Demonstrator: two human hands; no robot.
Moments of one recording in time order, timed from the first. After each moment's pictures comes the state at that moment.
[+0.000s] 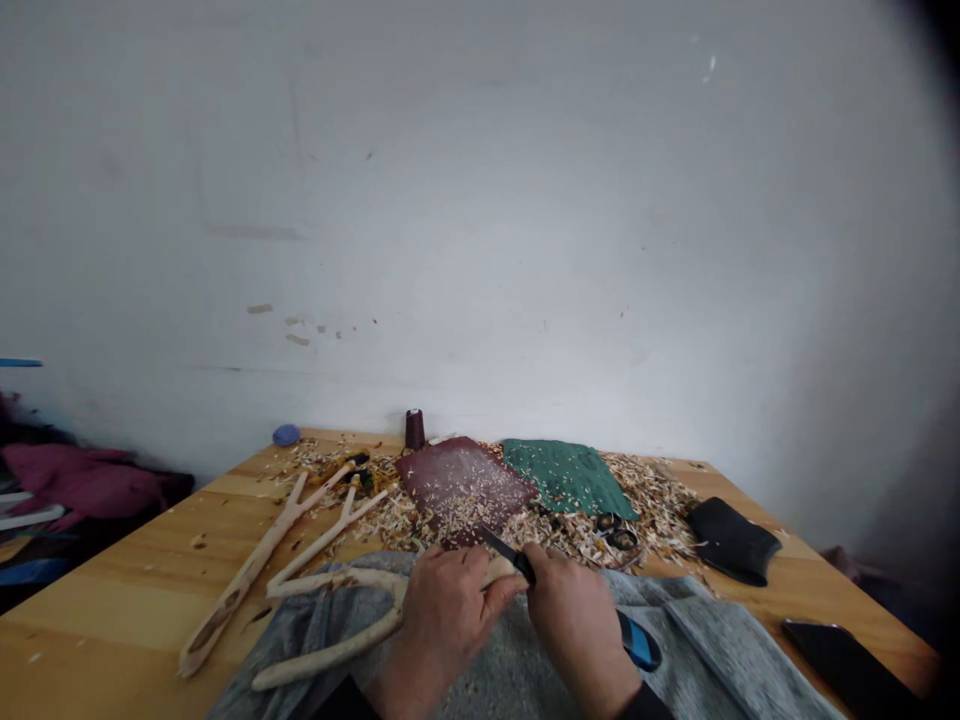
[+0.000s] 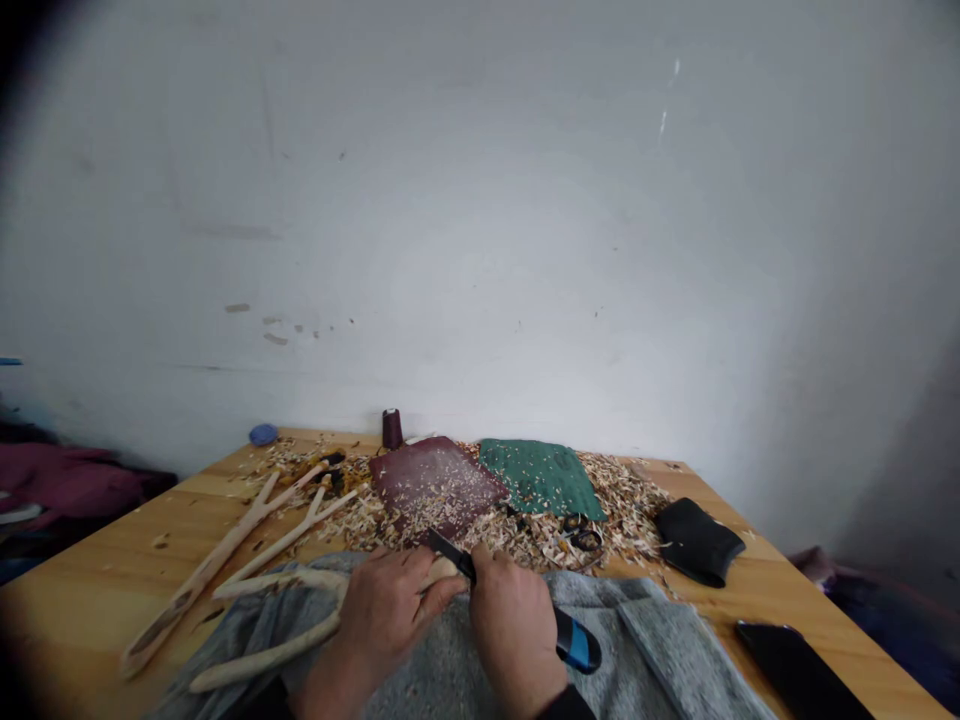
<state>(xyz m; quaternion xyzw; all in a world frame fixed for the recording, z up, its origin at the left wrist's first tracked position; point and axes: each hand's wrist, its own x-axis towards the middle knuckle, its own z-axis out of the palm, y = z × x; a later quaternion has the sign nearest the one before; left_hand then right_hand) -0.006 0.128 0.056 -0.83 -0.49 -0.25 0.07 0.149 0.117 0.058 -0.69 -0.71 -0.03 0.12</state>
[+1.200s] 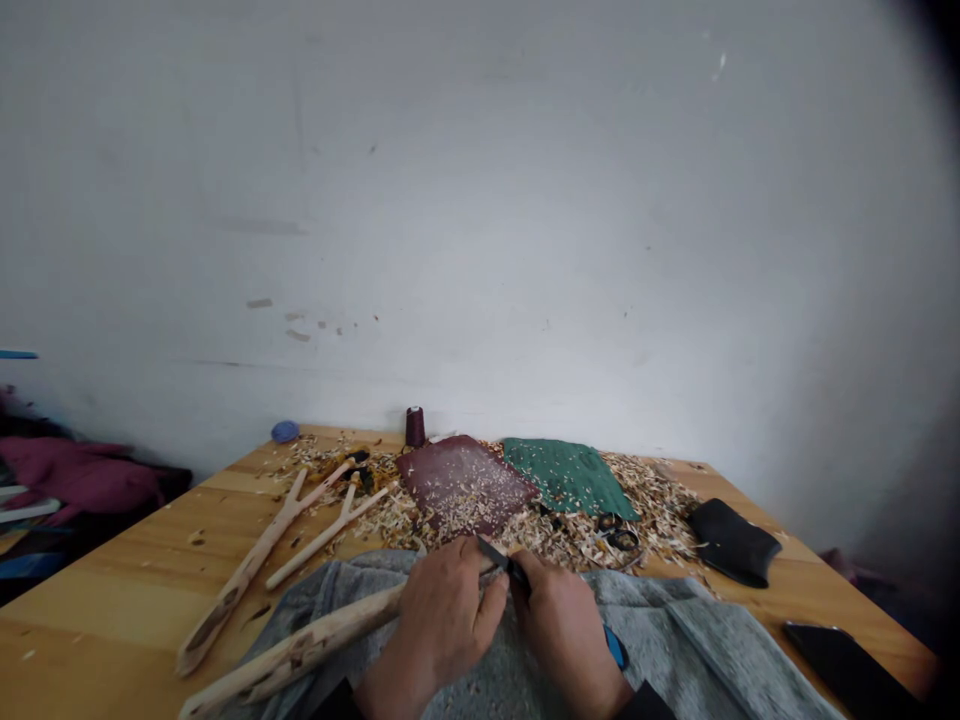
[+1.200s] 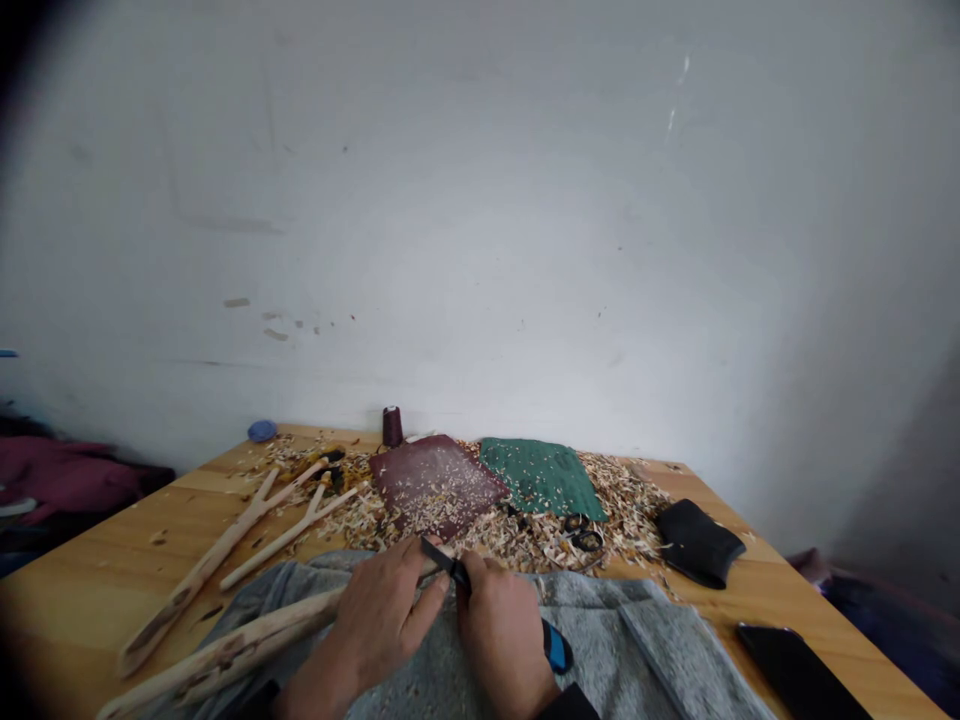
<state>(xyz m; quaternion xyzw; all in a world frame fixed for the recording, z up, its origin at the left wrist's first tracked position) -0.013 0.125 0.068 -0.83 -0.51 -0.23 -0.05 0.142 0.121 0.038 -0.65 -0.72 0.05 0.23</state>
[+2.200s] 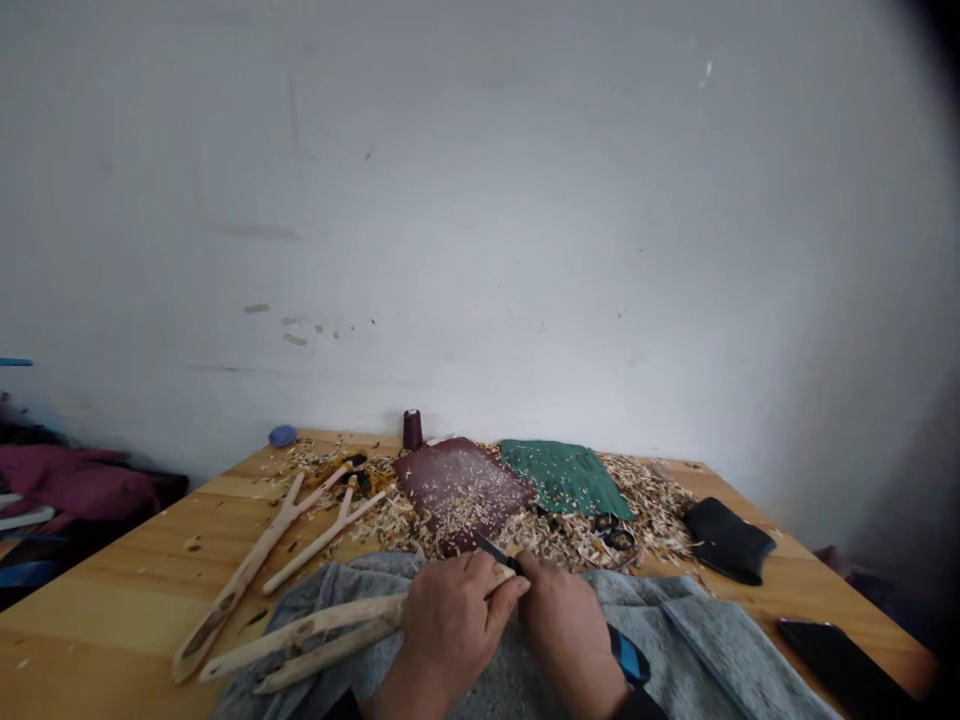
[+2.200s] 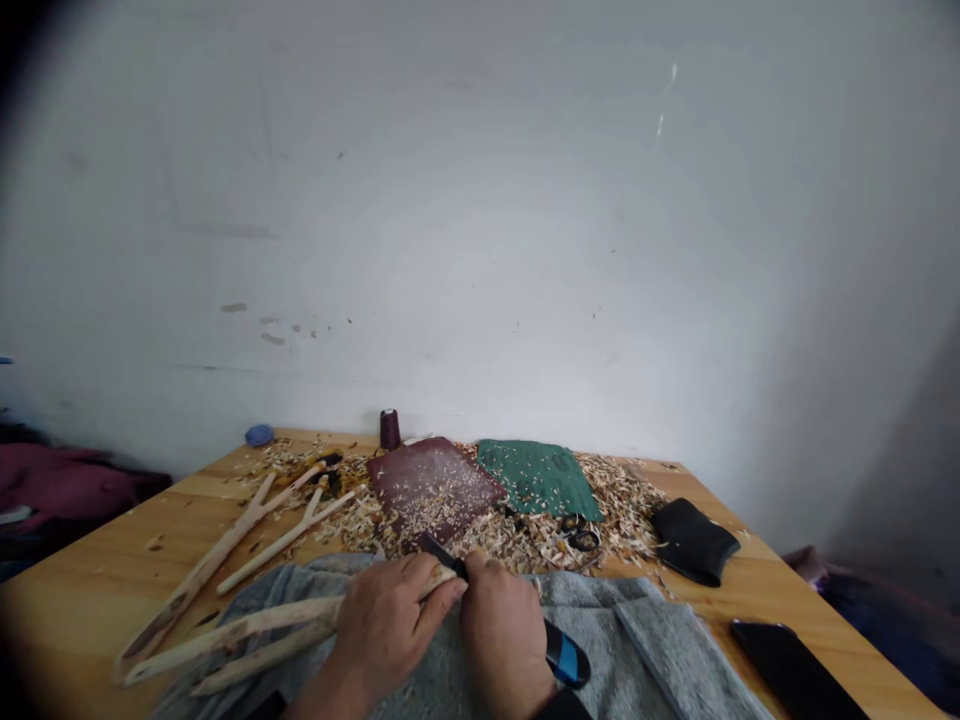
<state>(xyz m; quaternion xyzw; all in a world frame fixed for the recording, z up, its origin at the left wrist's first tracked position) -0.002 0.118 0.066 -0.82 -0.52 -0.23 0.05 0.143 0.119 0.051 -0.70 -0.70 0.05 0.14</state>
